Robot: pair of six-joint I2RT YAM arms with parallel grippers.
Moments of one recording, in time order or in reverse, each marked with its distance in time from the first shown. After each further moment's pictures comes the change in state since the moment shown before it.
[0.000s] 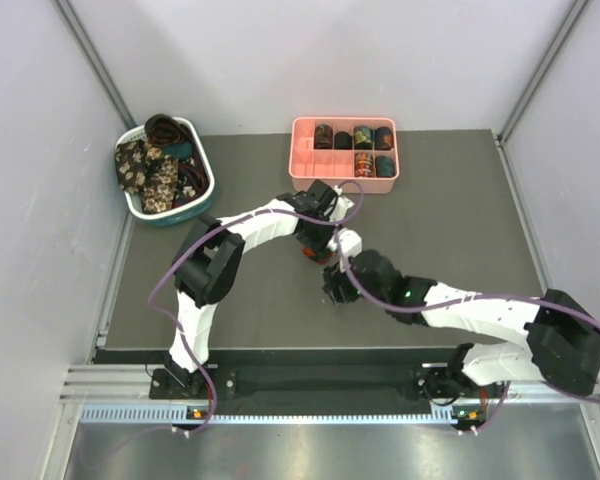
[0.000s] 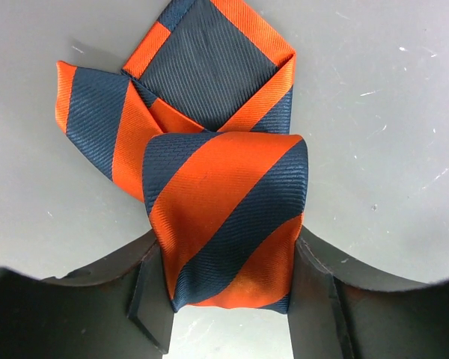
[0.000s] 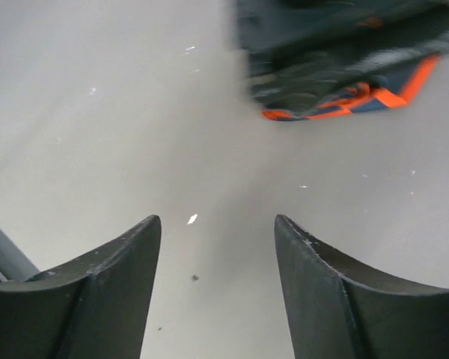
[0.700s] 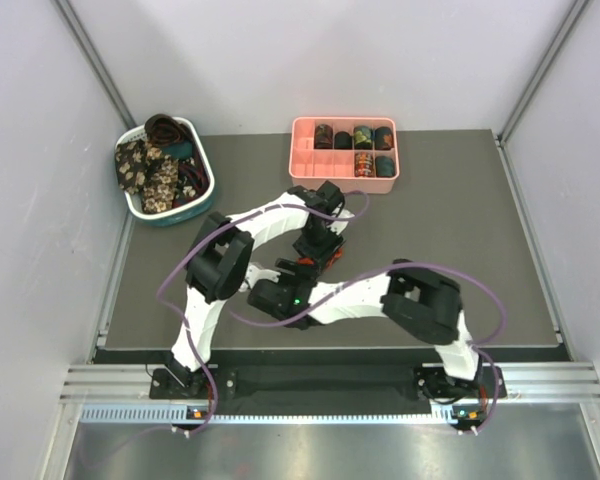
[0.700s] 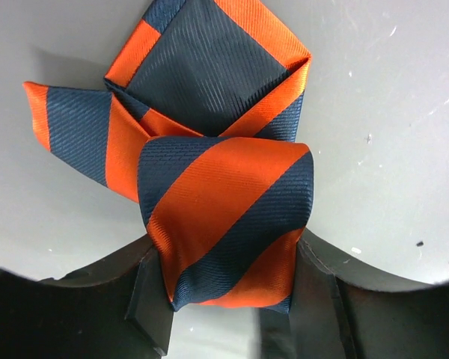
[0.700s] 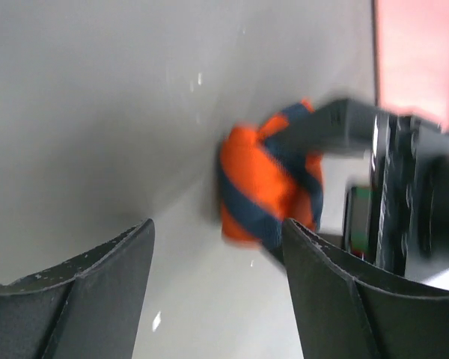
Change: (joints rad) left arm -0.024 0.086 0.166 -0.339 0.006 0.005; right arm 0.373 0.721 0.606 -0.305 0.724 -0.448
